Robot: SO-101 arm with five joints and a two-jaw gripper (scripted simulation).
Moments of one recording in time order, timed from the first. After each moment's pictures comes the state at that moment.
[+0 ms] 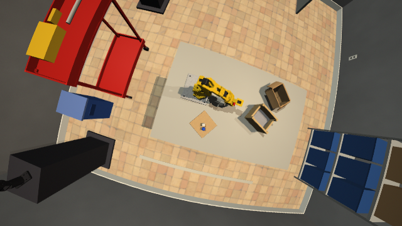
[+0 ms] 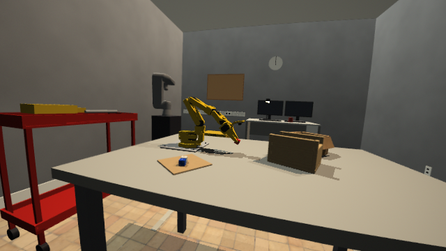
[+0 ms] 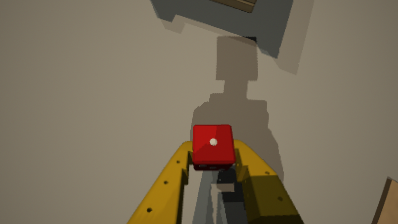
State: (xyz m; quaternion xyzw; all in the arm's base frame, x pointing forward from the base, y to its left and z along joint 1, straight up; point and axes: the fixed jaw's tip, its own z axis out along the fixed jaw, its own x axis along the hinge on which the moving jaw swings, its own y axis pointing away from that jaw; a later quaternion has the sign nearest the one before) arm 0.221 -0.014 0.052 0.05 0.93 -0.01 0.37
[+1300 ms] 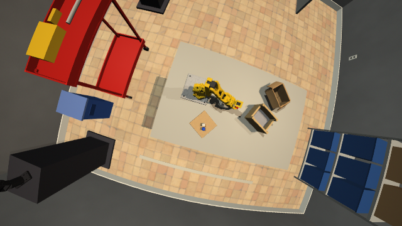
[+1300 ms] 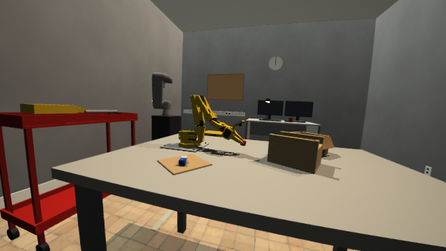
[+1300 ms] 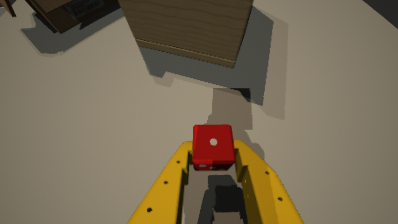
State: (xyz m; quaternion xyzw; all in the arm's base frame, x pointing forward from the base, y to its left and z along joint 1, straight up) arm 0.249 -0.027 0.051 0.07 0.85 -0.03 0.52
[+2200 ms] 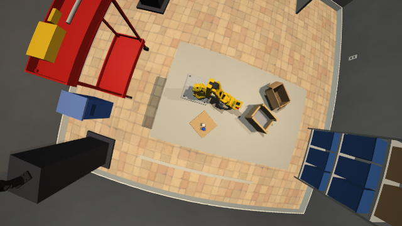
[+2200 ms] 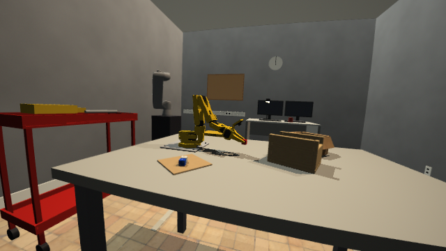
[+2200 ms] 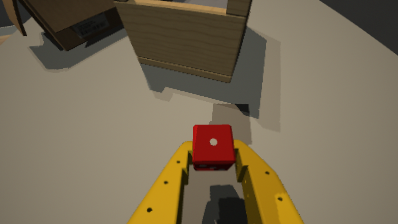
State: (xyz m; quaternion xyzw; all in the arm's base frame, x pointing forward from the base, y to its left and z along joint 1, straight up) arm 0.253 -0.030 0.056 0.07 0.83 -0.04 0.56
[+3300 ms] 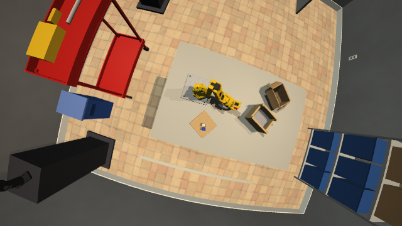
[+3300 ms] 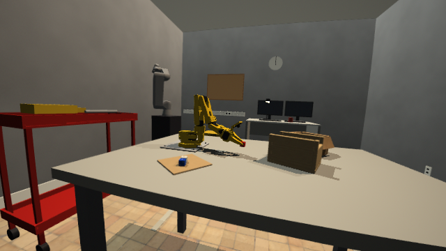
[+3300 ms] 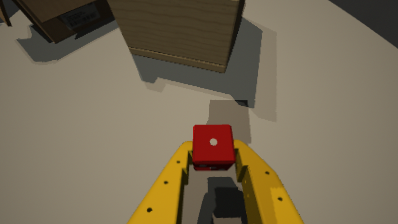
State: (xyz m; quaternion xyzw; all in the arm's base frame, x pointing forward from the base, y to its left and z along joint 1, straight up) arm 0.248 -0.034 0.047 0.08 0.83 -0.04 0.55
